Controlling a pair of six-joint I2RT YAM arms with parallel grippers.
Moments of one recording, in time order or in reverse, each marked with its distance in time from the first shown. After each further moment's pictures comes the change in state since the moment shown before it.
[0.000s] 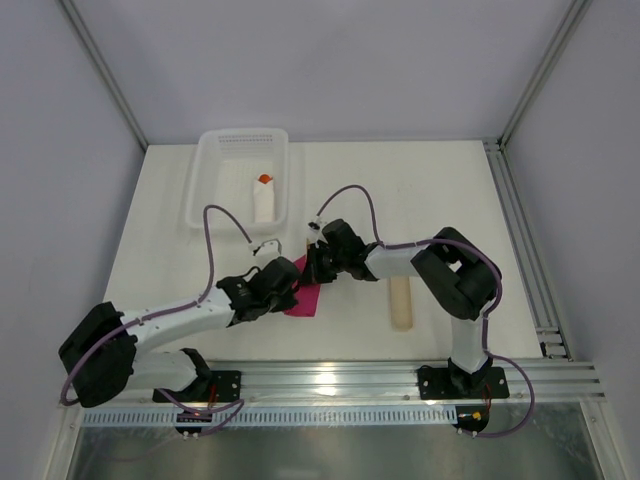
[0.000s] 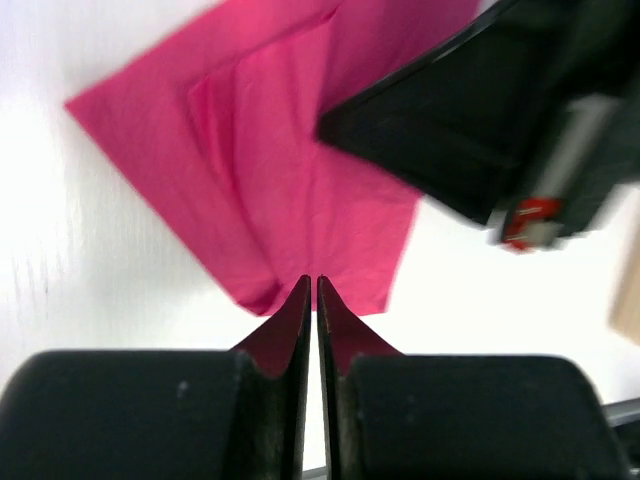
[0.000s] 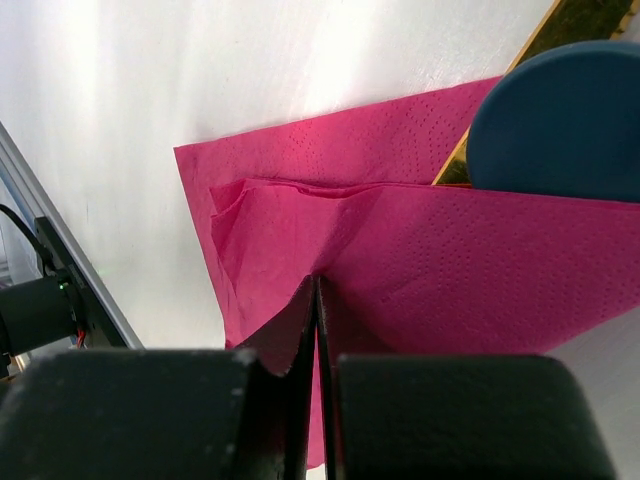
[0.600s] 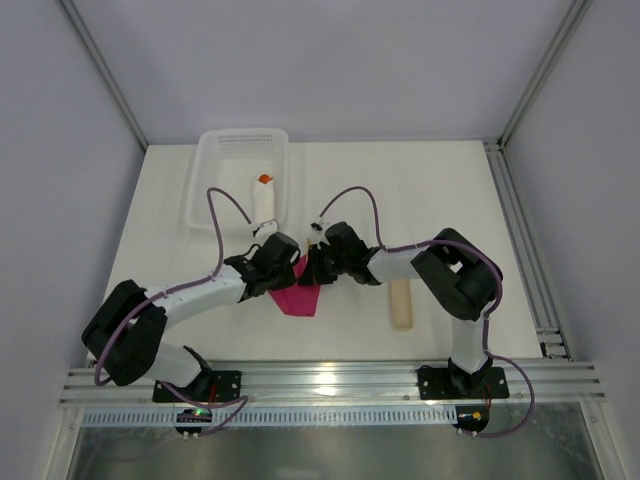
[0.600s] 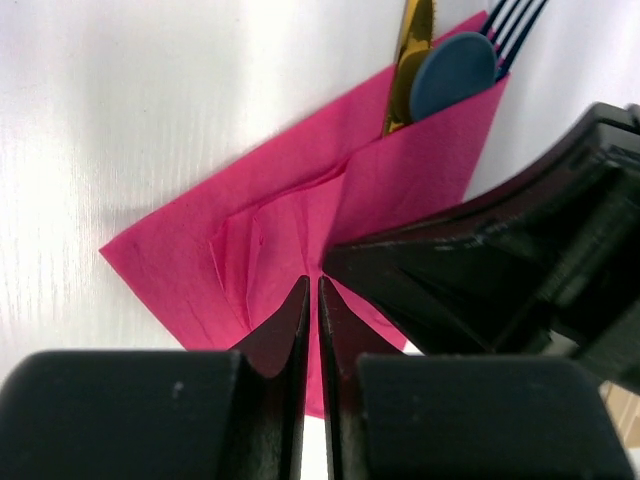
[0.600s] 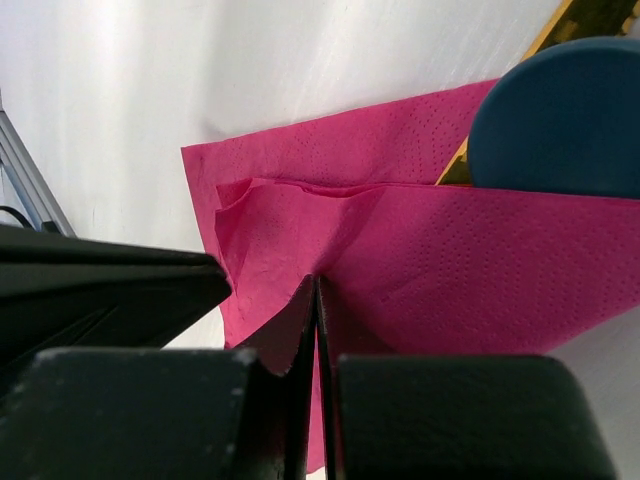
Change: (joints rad) left arm 0.163 0.157 0.141 0.049 0.030 0.115; right arm 0.000 -0.006 -0.049 0.089 0.008 0.014
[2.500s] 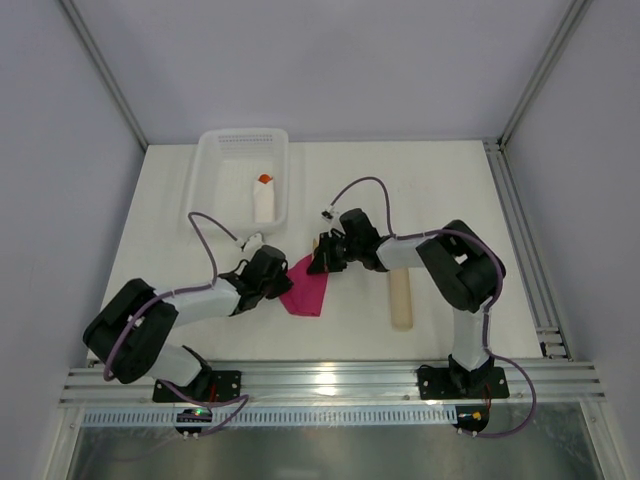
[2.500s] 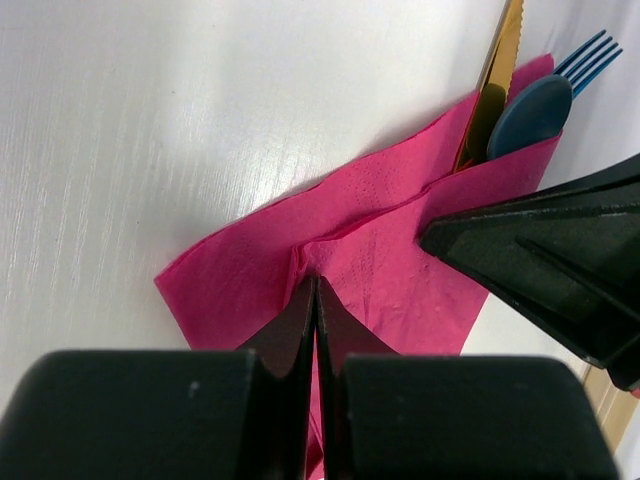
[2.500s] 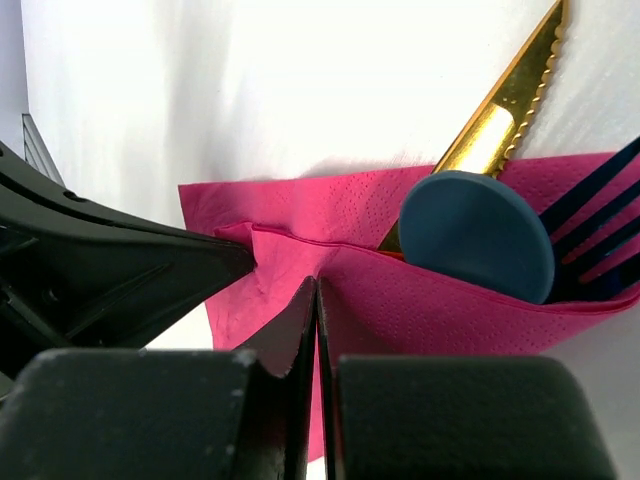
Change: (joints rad) left arm 0.062 0.032 -0.220 0.338 0.066 -0.139; right arm -0.122 0.022 0.031 -0.010 -0.148 -0.072
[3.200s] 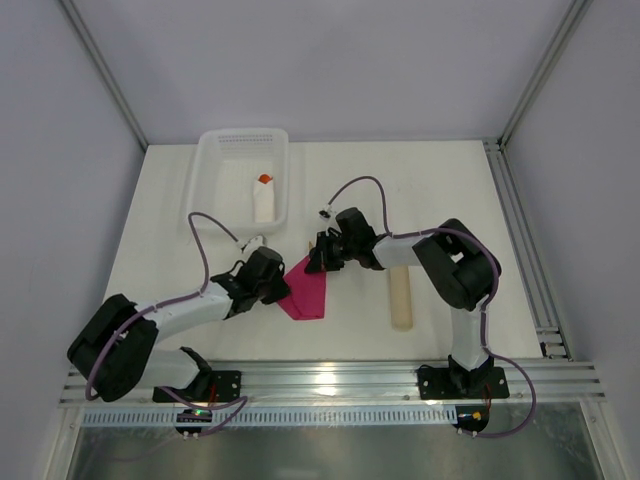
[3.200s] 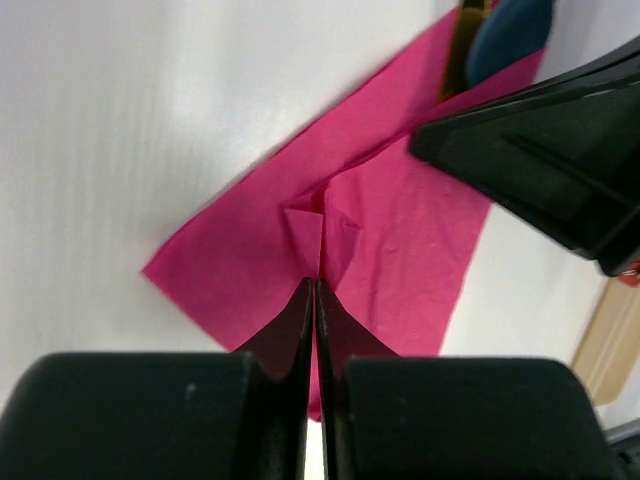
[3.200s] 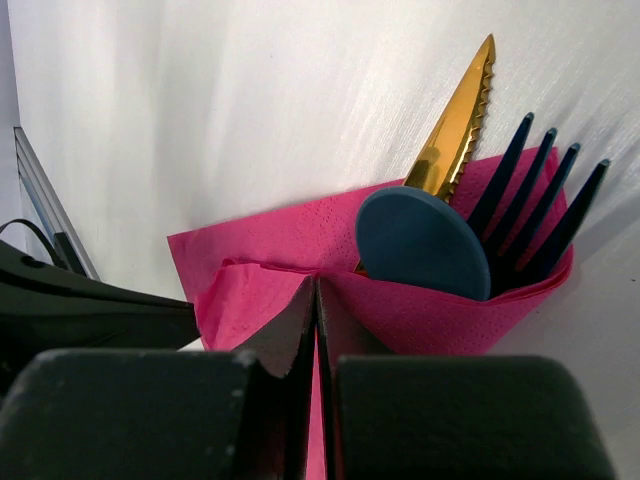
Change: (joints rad) left arm -0.016 -0.141 -0.023 -0.158 0.055 0.030; right arm 0.006 0.032 0.041 -0.027 0.032 0.011
